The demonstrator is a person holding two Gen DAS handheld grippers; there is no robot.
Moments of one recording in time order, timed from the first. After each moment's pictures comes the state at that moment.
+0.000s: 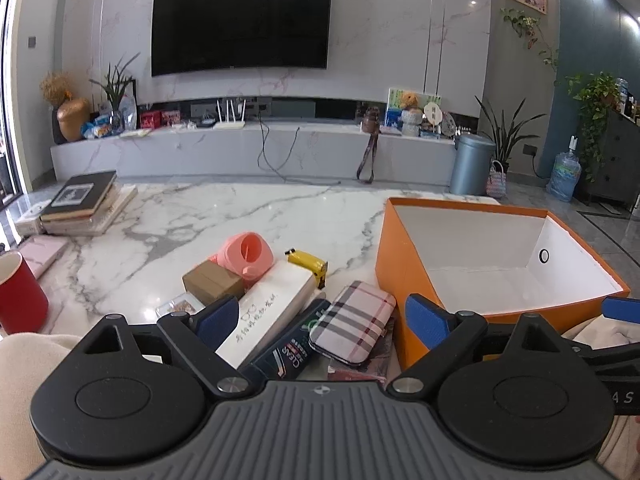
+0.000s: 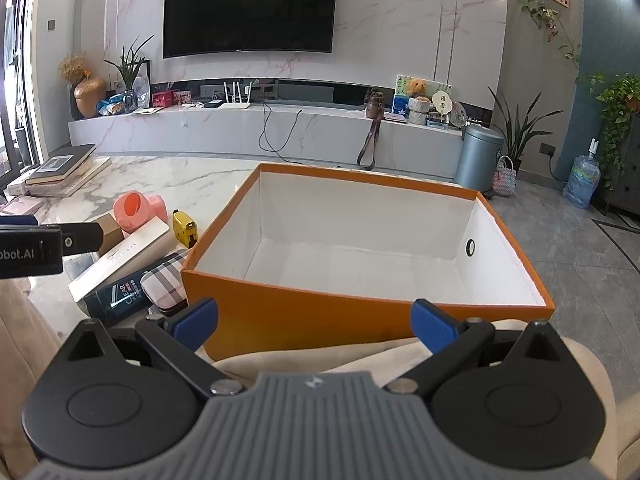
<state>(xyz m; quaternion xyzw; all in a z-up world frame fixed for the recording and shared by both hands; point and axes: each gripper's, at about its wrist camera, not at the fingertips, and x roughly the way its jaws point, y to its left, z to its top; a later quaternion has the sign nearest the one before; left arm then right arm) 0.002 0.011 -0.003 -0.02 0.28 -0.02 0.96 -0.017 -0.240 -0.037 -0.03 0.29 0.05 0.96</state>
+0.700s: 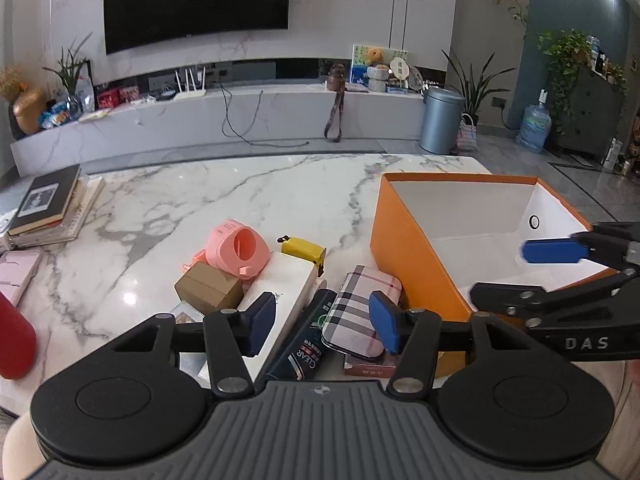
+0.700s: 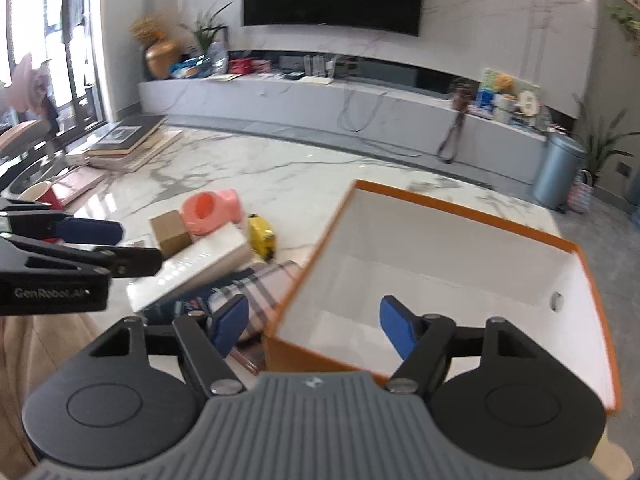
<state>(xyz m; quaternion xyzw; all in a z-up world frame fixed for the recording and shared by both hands) 0.046 0.044 0.008 0.01 0.34 -0.09 0.94 0.046 -0.188 -0.009 -0.06 0.33 0.18 0.92</state>
